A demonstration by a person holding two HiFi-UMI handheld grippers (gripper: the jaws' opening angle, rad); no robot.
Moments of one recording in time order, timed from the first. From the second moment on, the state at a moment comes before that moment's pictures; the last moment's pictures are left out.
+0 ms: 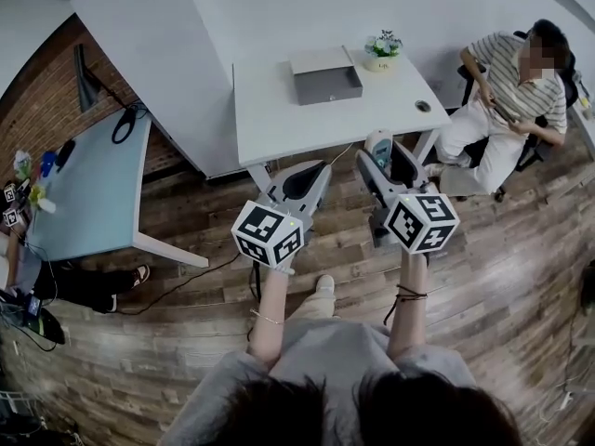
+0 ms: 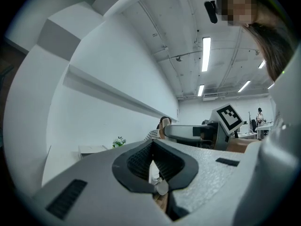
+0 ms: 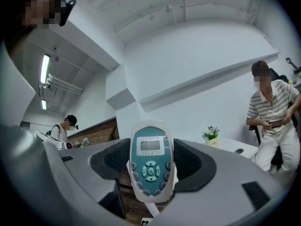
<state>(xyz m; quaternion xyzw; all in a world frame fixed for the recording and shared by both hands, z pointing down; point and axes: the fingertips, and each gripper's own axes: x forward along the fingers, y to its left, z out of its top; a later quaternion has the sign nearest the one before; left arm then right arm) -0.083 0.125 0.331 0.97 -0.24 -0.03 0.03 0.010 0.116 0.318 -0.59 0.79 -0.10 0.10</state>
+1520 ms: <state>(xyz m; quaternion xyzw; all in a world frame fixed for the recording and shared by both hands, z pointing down) -0.031 -0.069 0.352 0.97 -0.23 -0.02 0.05 0.041 -0.075 0.338 -0.58 0.81 -0.08 0.05</state>
